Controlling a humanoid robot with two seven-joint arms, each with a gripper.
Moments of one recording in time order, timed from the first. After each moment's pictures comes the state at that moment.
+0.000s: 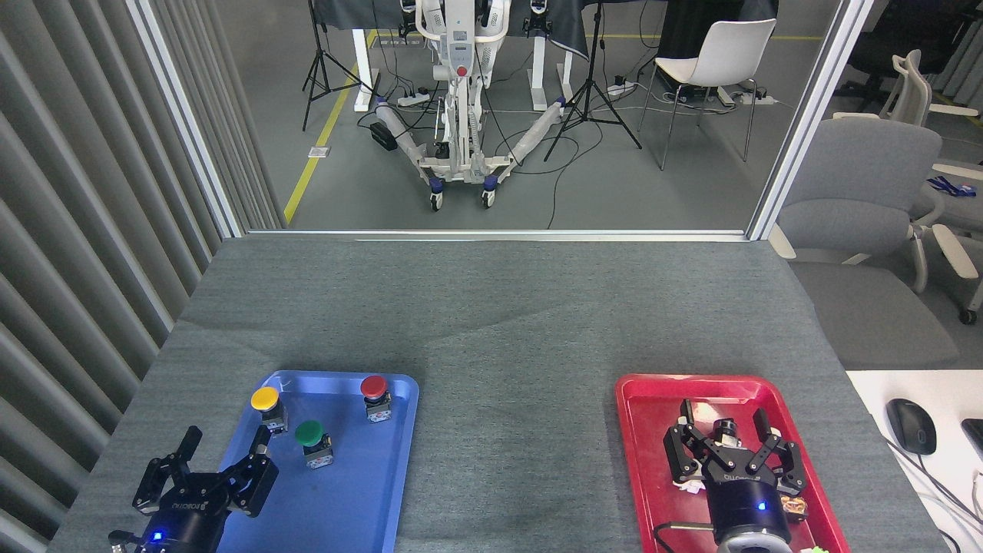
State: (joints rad) left arm 0.03 0.15 0.20 -1.44 -1.28 -0.30 0.16; right arm 0.01 0.03 -0.08 -1.52 1.46 0.03 -0.04
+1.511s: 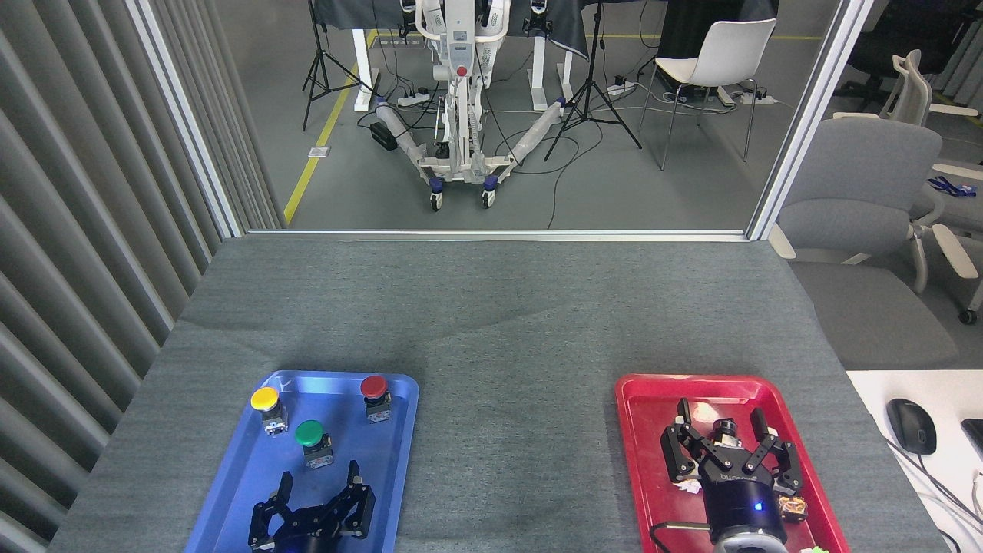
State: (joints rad) left arm -0.03 -0.03 -0.04 -1.18 -1.36 0.10 0.29; right arm 0.01 0.04 -0.08 -1.52 1.46 0.03 -0.04
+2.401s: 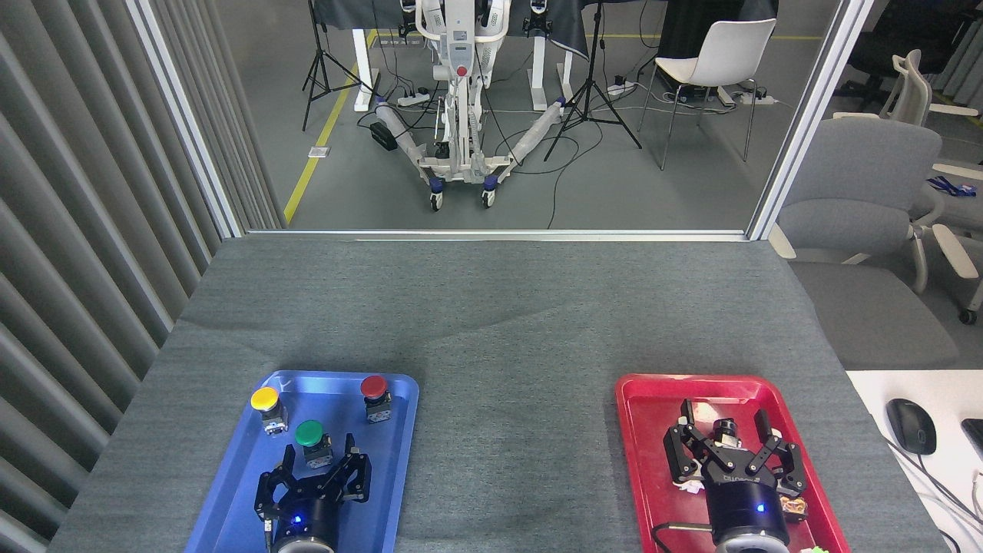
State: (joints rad) left arm -0.21 -0.02 -0.05 -0.94 -1.36 0.16 0.32; right arm 0.01 0.03 -0.08 -1.52 1.46 0.06 -0.05
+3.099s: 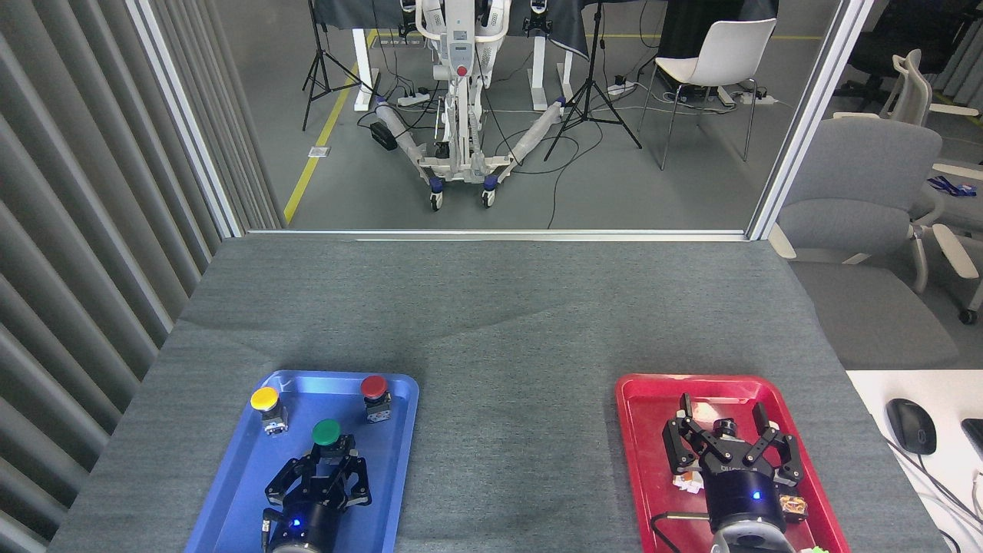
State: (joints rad) left arm -0.18 0.05 -0.13 -1.01 -1.38 0.00 0.33; right arm -0.03 0.00 -0.04 -1.48 1.46 0.08 -0.03
